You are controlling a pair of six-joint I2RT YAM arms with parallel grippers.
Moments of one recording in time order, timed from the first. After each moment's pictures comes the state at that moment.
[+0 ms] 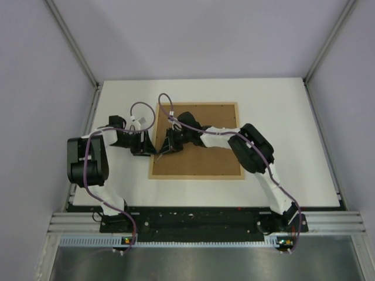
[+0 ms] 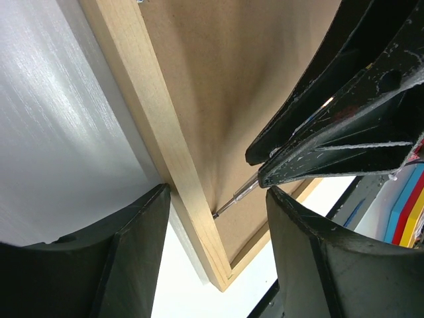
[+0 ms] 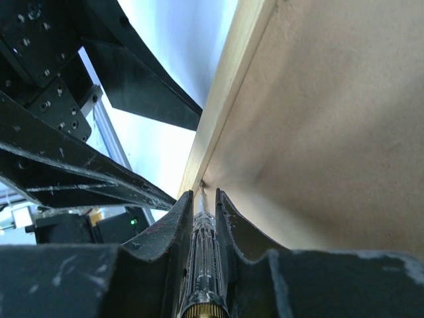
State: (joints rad) left arm 0.11 1.76 0.96 -0.53 0.85 0.15; right arm 0.80 2.29 1.53 0.12 -0.66 0.85
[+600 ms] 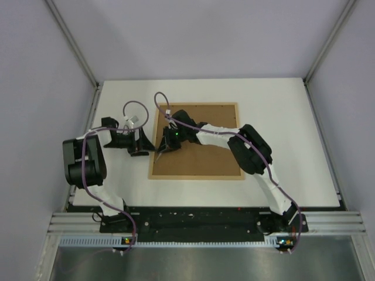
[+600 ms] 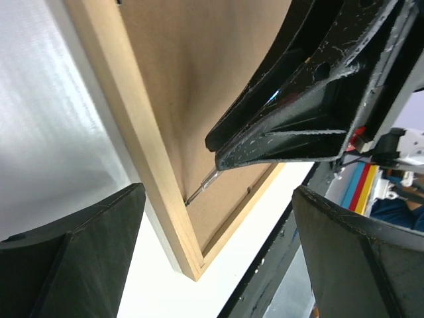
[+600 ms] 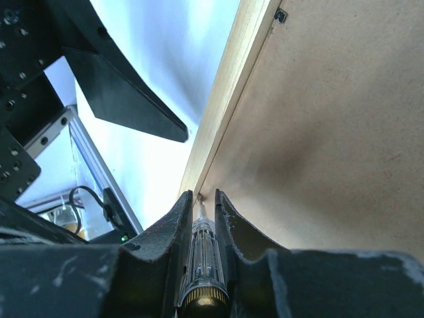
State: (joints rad) left arm 0.18 1.76 0.97 -0.57 1.00 0.15; right arm 0.83 2.30 1.67 -0.09 -0.53 0.79
